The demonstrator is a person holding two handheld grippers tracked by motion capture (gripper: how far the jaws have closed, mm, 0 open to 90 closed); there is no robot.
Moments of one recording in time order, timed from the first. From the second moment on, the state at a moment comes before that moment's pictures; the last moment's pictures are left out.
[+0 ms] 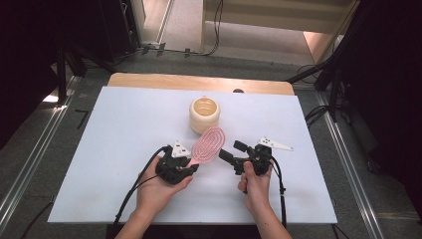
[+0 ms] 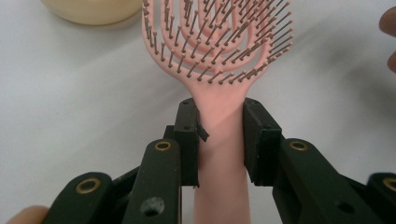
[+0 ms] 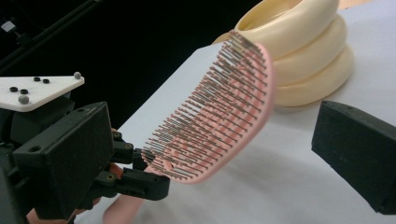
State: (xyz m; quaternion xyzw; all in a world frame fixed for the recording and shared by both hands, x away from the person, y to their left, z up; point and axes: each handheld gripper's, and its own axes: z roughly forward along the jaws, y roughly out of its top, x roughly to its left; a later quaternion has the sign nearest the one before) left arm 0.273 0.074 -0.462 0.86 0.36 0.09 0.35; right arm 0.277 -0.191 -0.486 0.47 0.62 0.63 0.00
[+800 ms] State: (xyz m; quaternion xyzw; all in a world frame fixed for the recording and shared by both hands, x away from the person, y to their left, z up) left arm 0.271 0.063 -0.459 0.86 0.35 0.10 0.37; right arm 0.299 -0.164 -0.491 0.55 0.56 0.61 -0.06
